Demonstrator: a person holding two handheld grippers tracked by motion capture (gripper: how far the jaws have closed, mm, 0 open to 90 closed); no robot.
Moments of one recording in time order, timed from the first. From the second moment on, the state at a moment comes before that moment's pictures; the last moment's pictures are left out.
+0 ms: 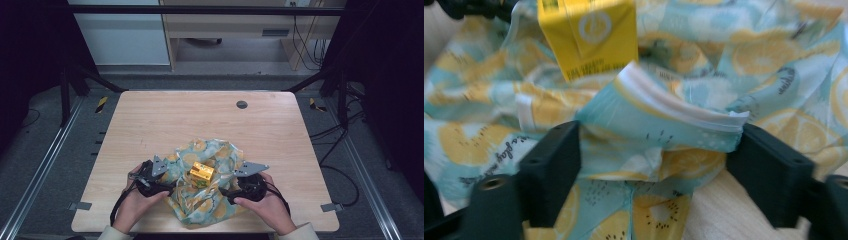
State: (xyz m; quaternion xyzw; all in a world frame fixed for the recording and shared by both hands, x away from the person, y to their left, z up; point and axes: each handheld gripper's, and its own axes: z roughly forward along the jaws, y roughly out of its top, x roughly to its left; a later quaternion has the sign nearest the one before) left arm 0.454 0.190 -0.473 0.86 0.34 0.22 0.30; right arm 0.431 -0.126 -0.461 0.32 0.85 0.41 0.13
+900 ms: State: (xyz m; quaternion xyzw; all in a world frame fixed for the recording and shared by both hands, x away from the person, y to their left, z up) left arm 0.431 0.191 -0.474 0.90 0.27 0.20 0.27; right arm 0.420 -0.160 -0.471 0.31 0.88 0.36 0.09
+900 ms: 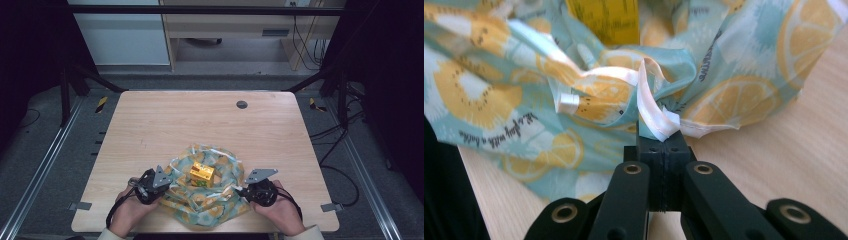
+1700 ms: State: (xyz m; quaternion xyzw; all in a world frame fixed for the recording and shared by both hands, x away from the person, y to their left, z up) left arm 0.417 0.187 -0.473 0.90 0.27 0.19 0.28; right arm 0.406 -0.190 -0.474 0.34 0.88 0.32 0.11
